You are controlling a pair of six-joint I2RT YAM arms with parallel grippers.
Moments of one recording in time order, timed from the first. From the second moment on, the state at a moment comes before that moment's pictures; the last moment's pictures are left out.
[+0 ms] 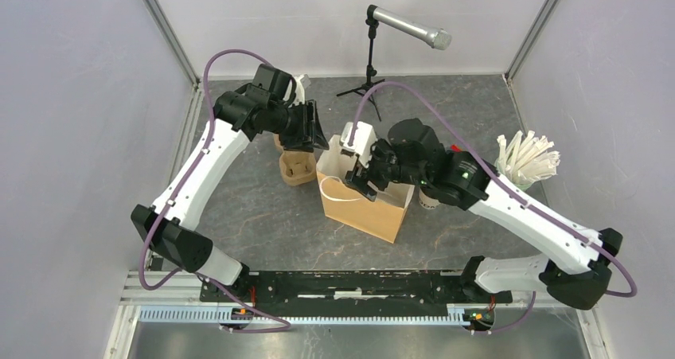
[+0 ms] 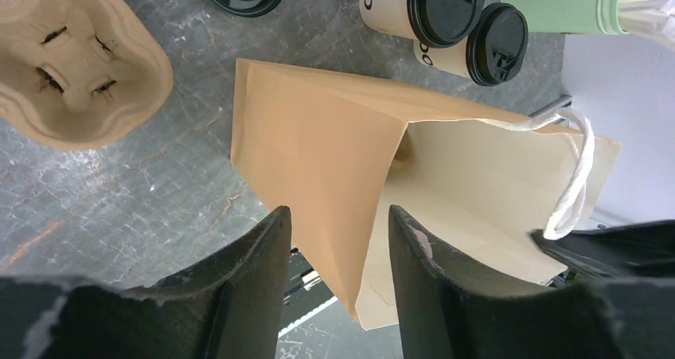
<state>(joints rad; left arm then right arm) -0.47 1.51 1.69 -1.11 0.35 -0.49 0.97 1.24 1.37 -0.65 -0.12 -0.28</state>
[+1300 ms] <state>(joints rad) -0.47 1.33 1.72 -1.27 0.35 -0.49 0.64 1.15 1.45 -0.77 0.50 0.10</state>
